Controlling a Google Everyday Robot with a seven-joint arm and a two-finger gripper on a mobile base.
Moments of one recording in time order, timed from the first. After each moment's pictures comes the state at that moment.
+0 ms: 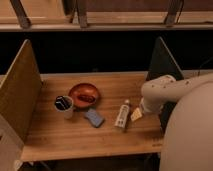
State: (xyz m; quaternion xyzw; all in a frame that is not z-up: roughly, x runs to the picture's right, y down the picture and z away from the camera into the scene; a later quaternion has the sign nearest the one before) arm 0.214 0.142 0.740 -0.21 0.18 0.57 0.77
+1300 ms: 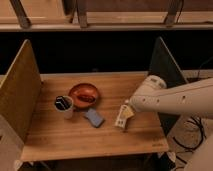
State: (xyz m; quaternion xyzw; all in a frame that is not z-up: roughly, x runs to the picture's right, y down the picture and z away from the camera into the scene) arm 0.139 0.101 0.731 -0.14 0.05 0.41 0.90
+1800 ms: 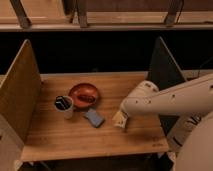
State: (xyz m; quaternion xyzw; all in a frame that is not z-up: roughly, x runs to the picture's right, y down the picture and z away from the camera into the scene) arm 0.100 0.115 0.737 -0.17 0.01 0.40 0.90
